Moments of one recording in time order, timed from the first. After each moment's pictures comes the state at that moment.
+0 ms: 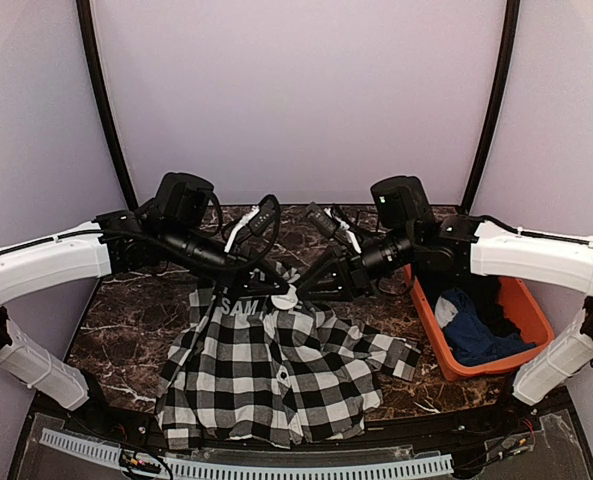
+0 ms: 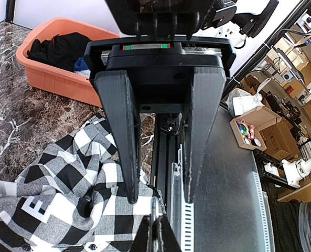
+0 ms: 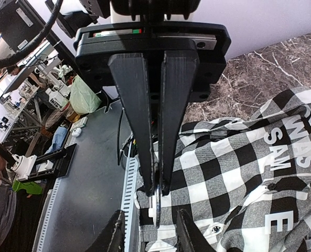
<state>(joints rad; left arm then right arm) -0.85 1.37 1.16 -0.36 0.77 -0.12 0.89 1.46 1.16 -0.20 -0.90 0.13</state>
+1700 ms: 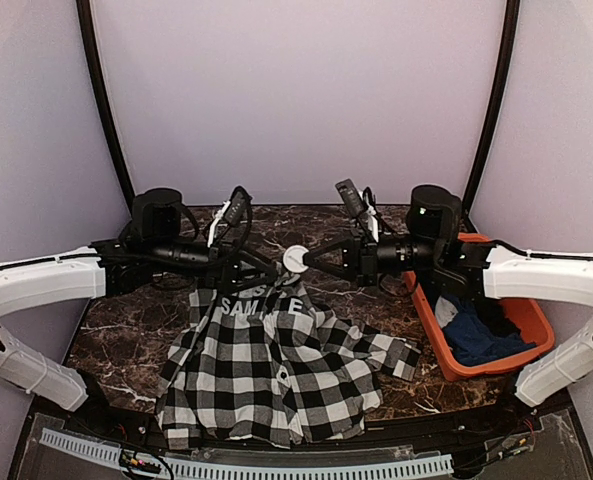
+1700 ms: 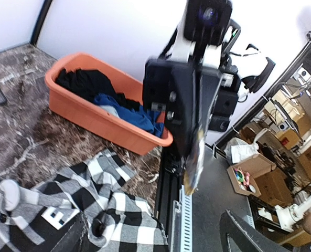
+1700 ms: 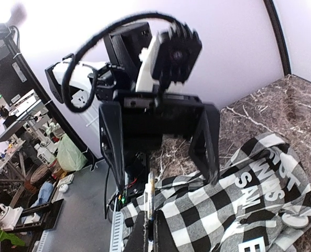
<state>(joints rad) -0.73 1.27 0.90 0.11 0.79 -0.40 0.86 1.36 0.92 0.34 -0.75 0.41</state>
